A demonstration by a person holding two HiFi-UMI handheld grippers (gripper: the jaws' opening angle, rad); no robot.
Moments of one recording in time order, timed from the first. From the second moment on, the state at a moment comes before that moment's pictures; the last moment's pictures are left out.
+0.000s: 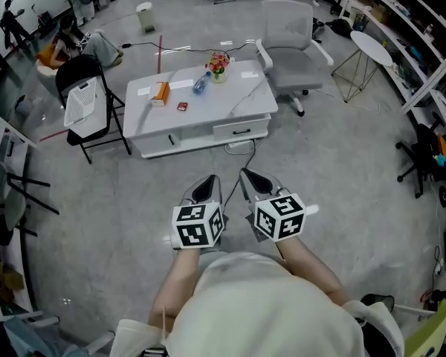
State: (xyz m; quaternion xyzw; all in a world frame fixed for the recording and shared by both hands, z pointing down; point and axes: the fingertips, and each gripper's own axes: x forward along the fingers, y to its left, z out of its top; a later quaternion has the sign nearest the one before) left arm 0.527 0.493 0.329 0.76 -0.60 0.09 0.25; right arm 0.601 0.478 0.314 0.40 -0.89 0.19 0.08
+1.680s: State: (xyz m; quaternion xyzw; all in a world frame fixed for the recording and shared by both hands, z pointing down) left arm 0.301 0.332 0.345 0.74 -0.60 0.11 0.26; right arm 0.388 0.315 0.333 0.41 -0.88 0.20 0.11
